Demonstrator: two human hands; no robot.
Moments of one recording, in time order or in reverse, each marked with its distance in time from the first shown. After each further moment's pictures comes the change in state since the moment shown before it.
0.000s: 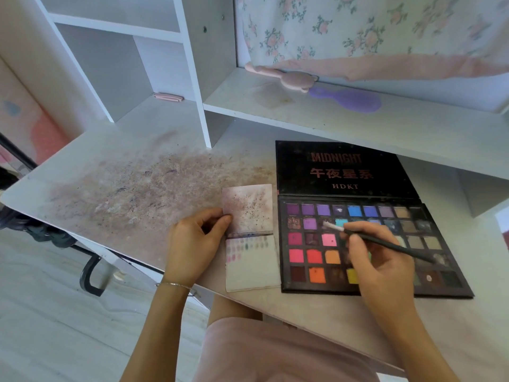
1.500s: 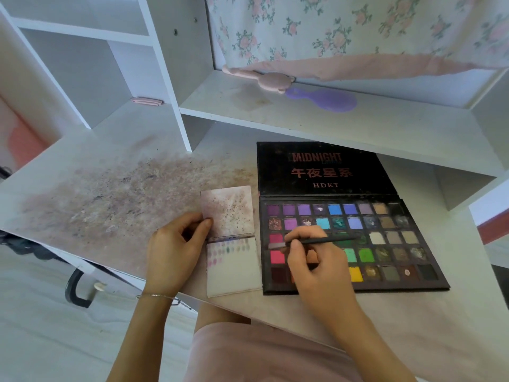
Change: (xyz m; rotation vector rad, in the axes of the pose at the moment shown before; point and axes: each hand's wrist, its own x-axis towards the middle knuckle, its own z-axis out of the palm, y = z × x) left_hand -0.002 -0.003 0.006 0.054 0.066 0.049; right_hand -0.007 -0.015 0.030 -0.080 -0.216 -0.004
